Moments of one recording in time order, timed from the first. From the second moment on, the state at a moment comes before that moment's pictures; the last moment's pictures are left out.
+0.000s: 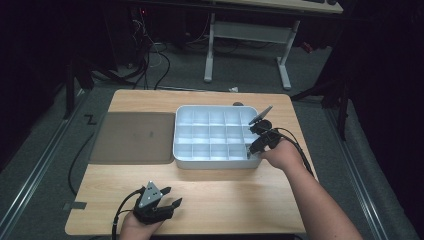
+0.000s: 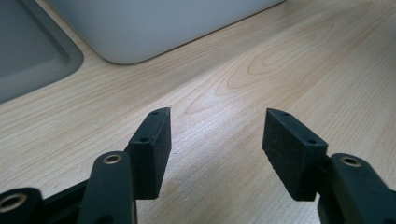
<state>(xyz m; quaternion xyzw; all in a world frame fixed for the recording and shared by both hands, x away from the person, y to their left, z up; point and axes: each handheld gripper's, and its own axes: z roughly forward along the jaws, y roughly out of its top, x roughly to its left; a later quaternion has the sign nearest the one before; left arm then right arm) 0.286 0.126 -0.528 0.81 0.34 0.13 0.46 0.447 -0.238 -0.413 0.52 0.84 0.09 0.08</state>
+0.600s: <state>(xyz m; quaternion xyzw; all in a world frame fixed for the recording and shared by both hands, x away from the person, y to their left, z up) 0.288 0.126 -0.530 0.81 0.35 0.13 0.46 0.411 -0.257 -0.408 0.53 0.82 0.18 0.12</state>
